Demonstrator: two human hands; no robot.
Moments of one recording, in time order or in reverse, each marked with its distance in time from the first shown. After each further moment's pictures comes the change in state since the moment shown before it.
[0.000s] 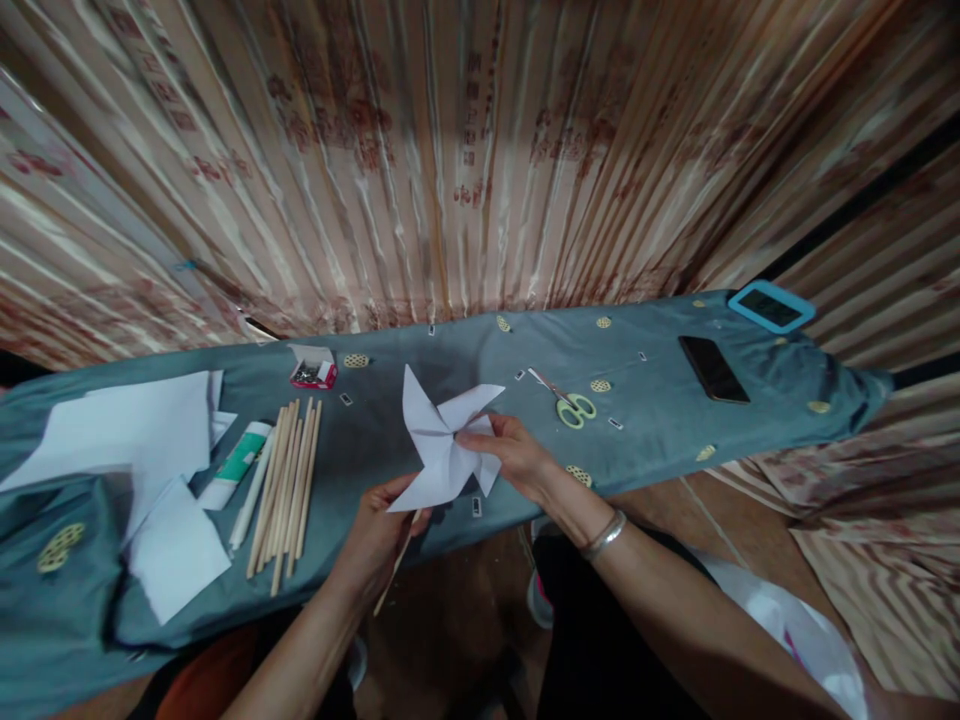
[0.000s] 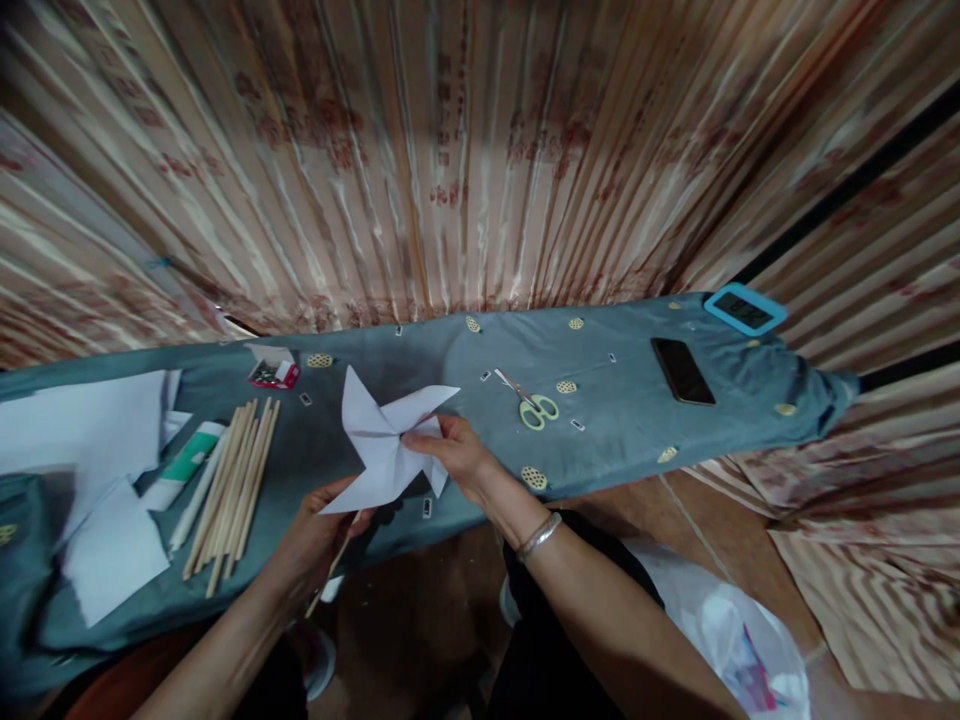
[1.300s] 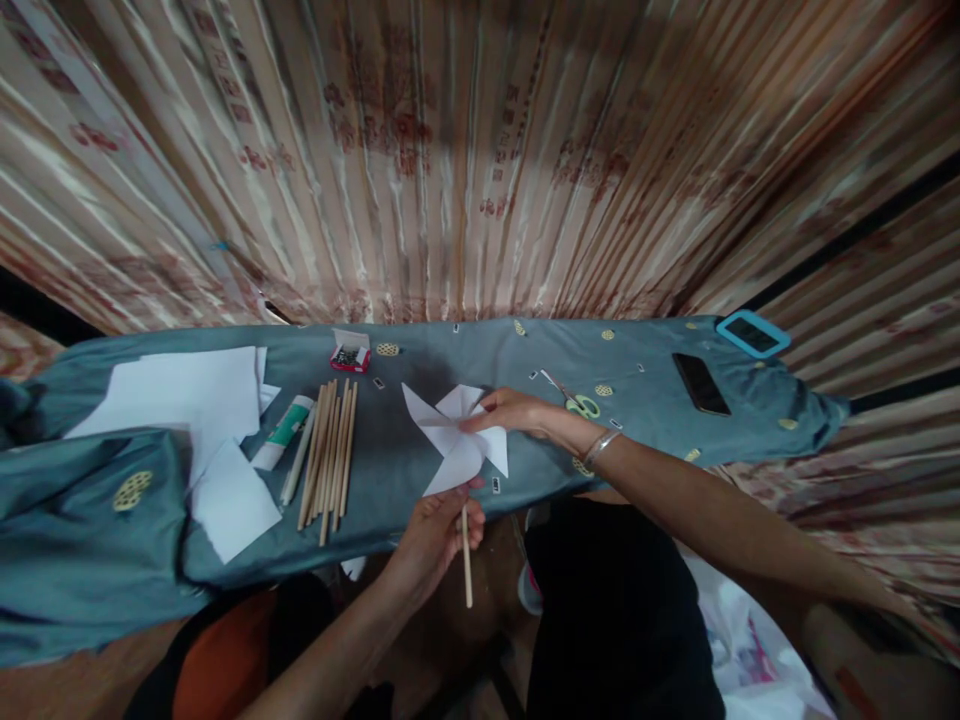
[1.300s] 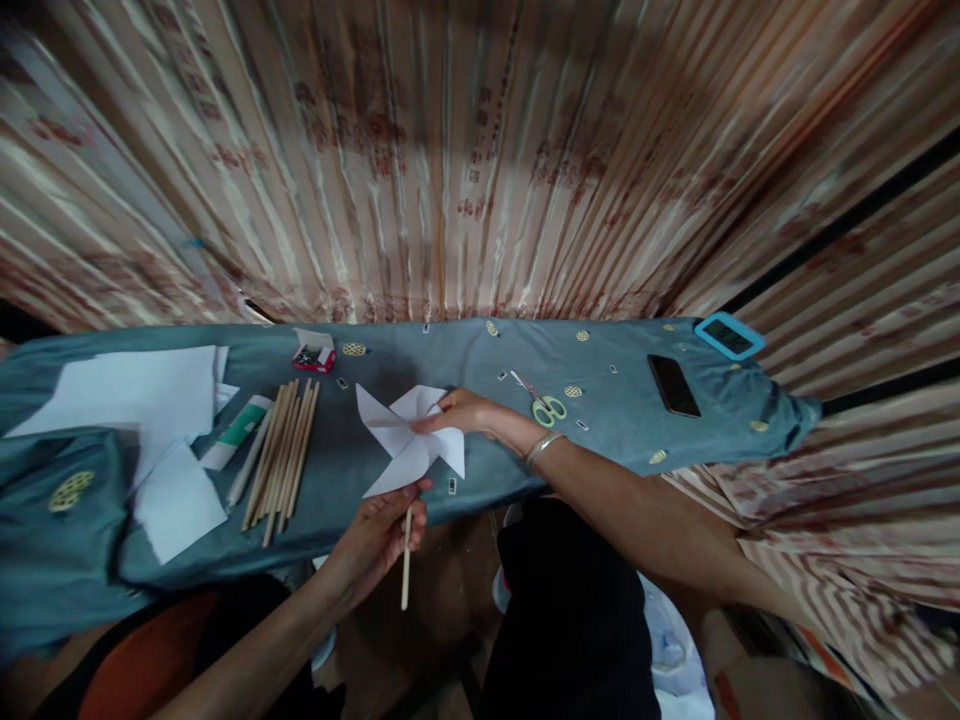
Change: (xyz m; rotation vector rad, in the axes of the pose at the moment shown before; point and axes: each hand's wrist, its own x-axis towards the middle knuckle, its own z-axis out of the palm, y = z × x) left_hand -0.034 -0.031 -0.003 -0.358 -0.200 -0.151; right_hand 0.030 -0.035 0.017 -0.889 -0.157 0.200
